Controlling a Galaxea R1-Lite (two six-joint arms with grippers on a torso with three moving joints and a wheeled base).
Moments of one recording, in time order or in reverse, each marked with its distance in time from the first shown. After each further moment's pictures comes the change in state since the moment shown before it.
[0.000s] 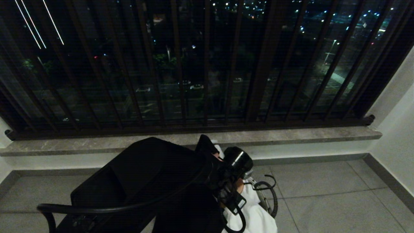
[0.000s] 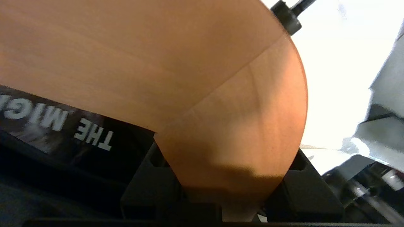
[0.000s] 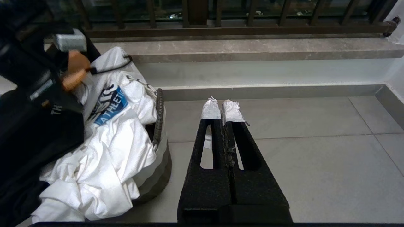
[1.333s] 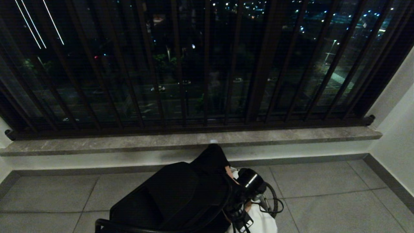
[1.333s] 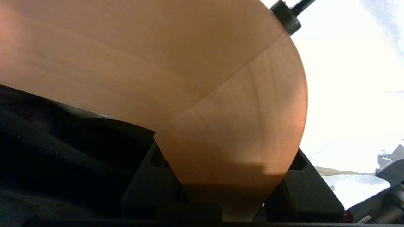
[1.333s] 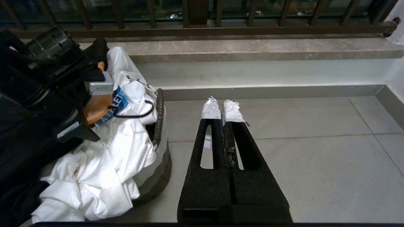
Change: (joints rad) left arm -0.079 0.160 -0.094 0.001 0.088 0.064; right arm 0.000 0.000 0.000 0.000 0.000 0.000
